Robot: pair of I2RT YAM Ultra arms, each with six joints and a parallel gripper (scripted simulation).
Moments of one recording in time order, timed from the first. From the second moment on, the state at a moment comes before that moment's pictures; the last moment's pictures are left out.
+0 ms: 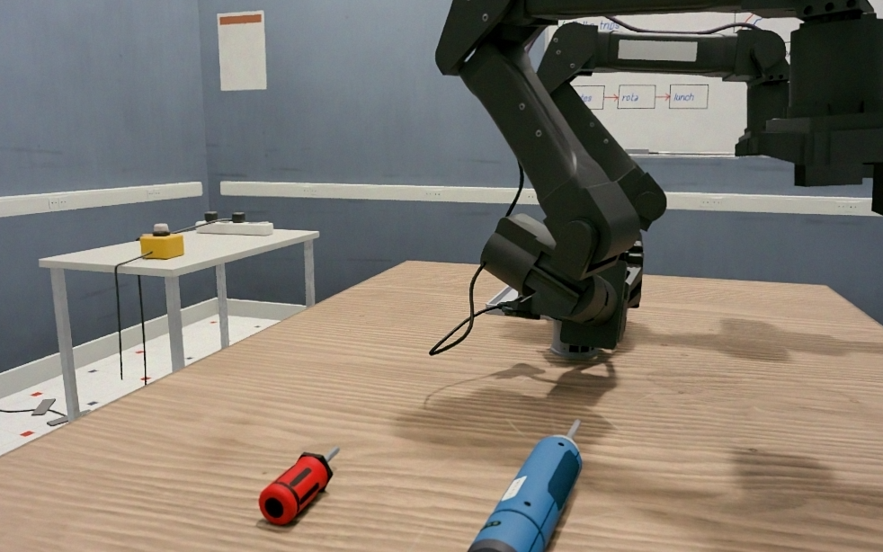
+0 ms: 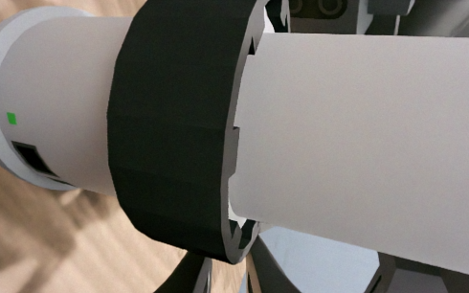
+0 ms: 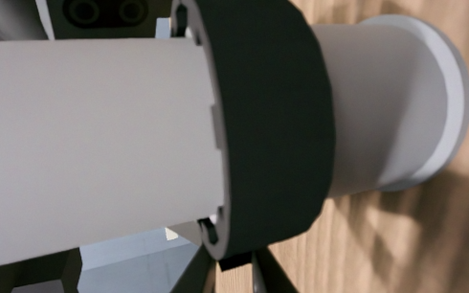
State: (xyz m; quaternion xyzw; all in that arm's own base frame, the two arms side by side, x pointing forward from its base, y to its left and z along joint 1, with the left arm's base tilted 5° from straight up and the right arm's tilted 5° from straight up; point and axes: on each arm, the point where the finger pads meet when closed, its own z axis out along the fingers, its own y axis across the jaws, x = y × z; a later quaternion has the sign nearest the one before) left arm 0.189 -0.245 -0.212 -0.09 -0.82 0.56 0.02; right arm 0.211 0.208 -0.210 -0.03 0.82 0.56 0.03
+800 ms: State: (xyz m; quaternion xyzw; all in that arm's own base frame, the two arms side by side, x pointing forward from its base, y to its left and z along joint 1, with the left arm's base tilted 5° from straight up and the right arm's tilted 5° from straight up) left arm 0.189 -0.245 -0.212 -0.09 -0.82 0.56 0.02; right arm 0.211 0.208 -0.210 -0.03 0.82 0.56 0.03
